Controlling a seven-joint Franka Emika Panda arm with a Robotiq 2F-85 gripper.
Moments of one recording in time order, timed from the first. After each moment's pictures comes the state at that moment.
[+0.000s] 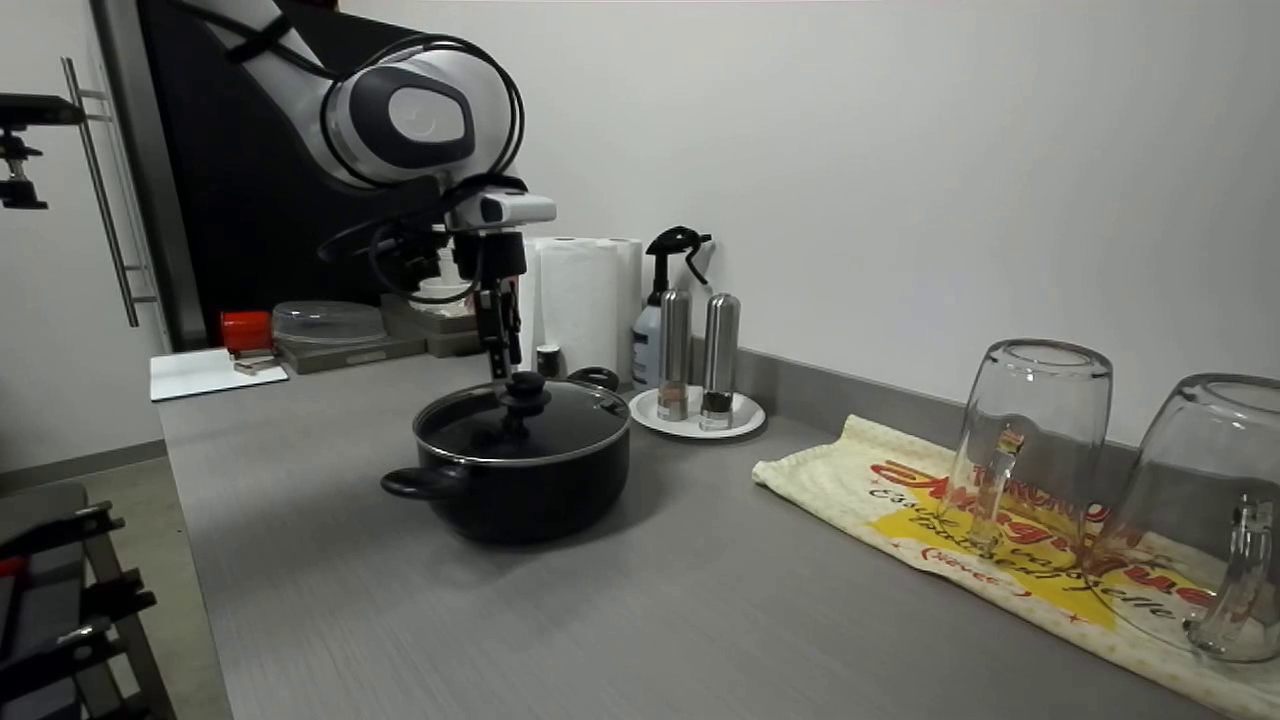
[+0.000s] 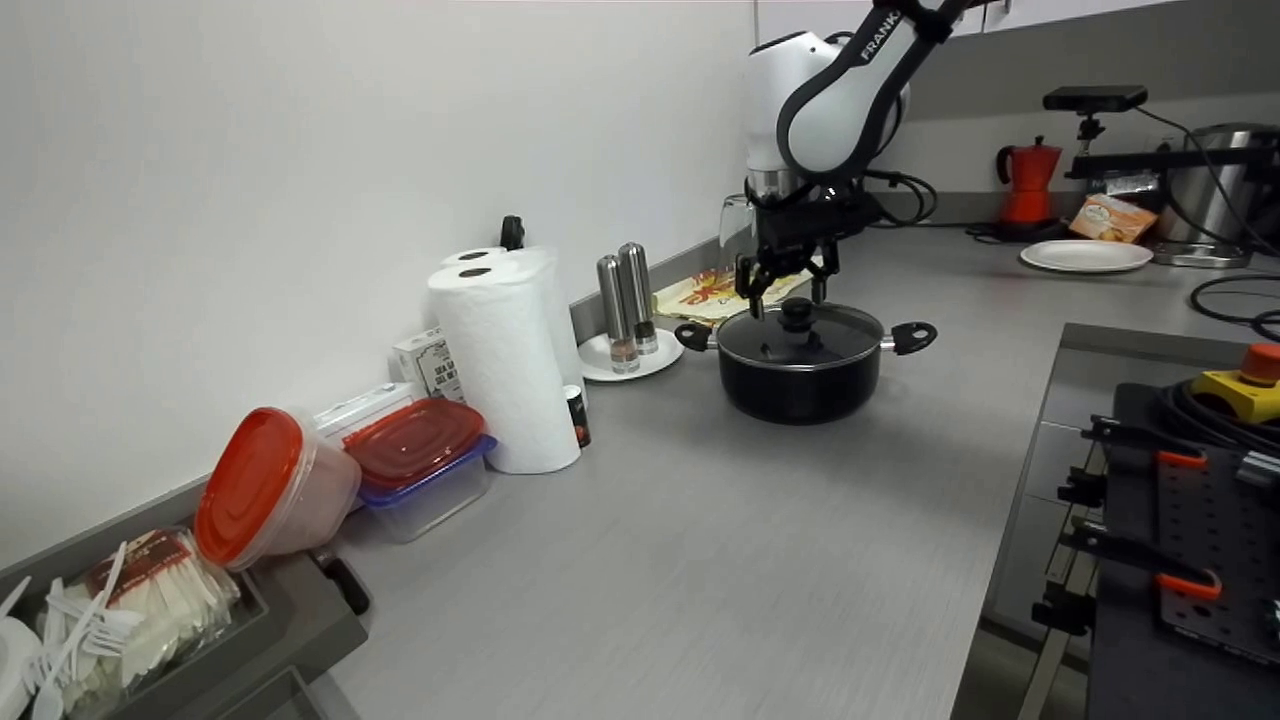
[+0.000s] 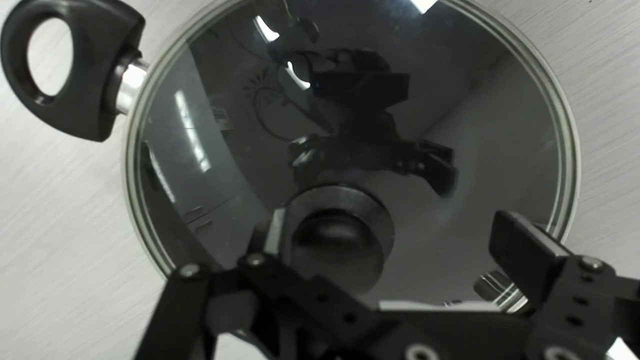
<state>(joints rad) 0.01 0.29 -0.09 -2.14 -0.21 2.49 0.75</state>
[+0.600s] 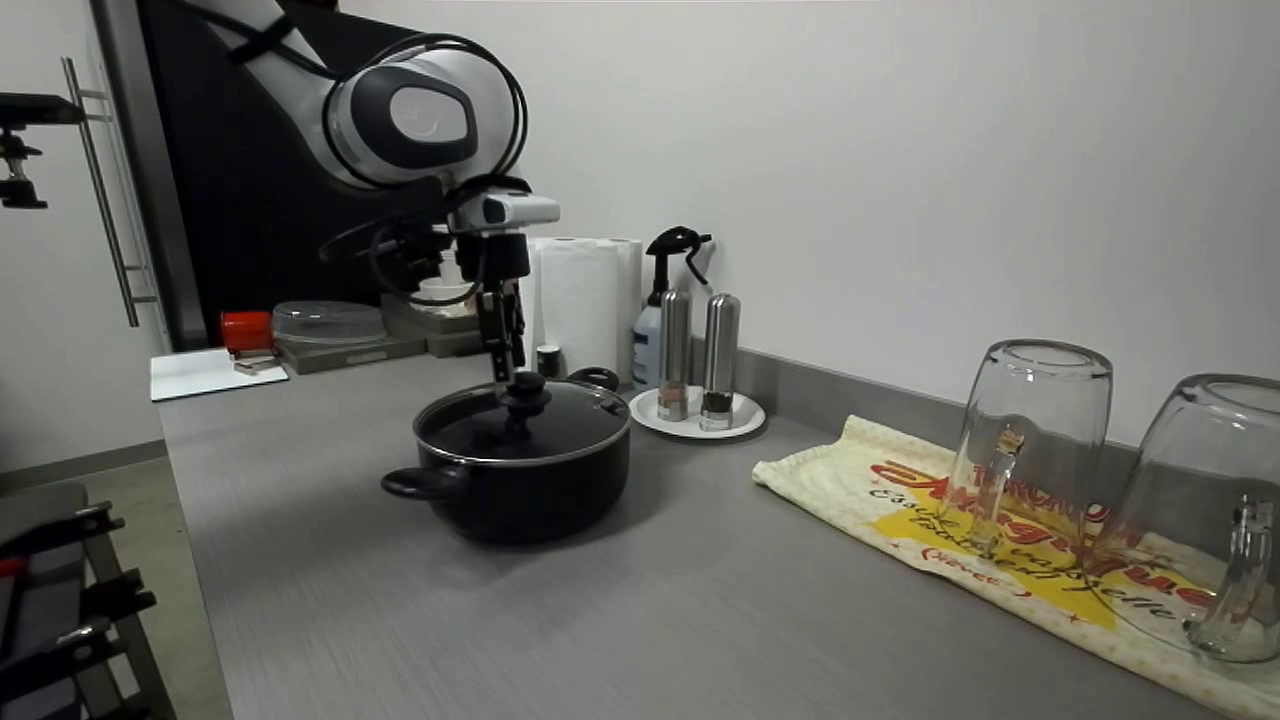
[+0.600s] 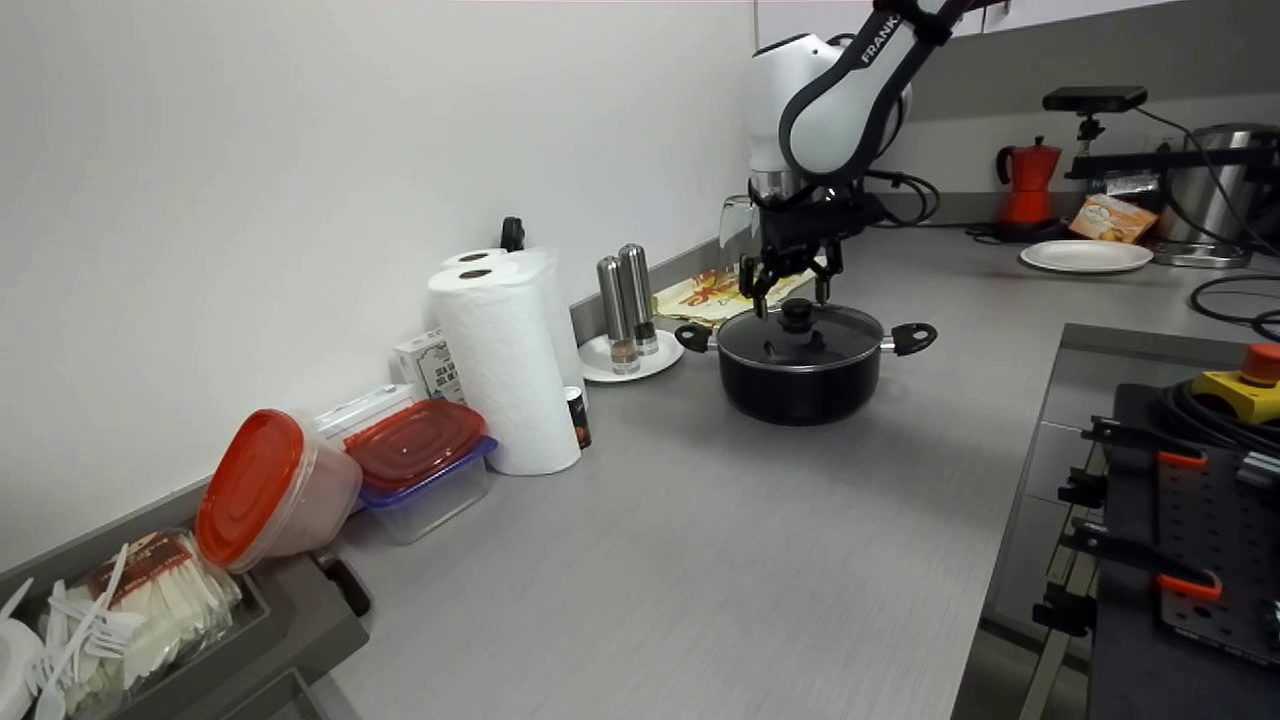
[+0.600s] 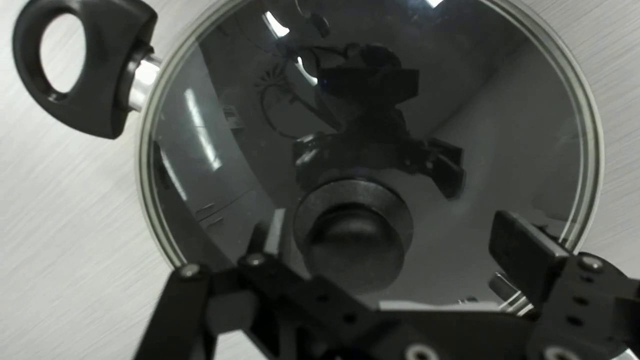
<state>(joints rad) 0.01 0.29 -0.10 -2.14 -0.21 2.49 0.75</state>
